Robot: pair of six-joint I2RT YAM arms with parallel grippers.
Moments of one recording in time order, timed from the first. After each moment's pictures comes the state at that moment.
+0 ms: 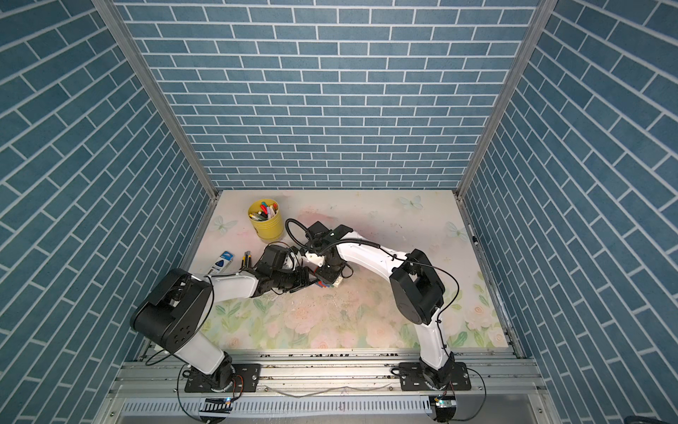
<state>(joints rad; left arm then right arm) -0.45 1.63 0.65 0.11 0.52 -0.70 0.89 2.00 1.64 -1.01 -0.10 -0.23</state>
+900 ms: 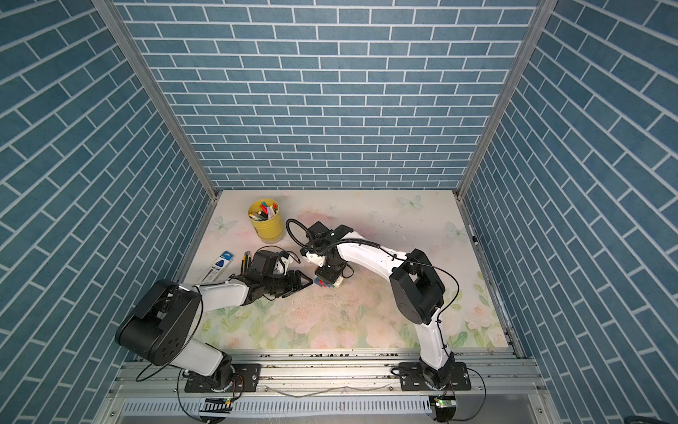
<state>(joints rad) -0.40 1.52 0.54 0.12 0.52 -0.70 0.89 2.00 1.63 -1.01 -0.10 -0.23</state>
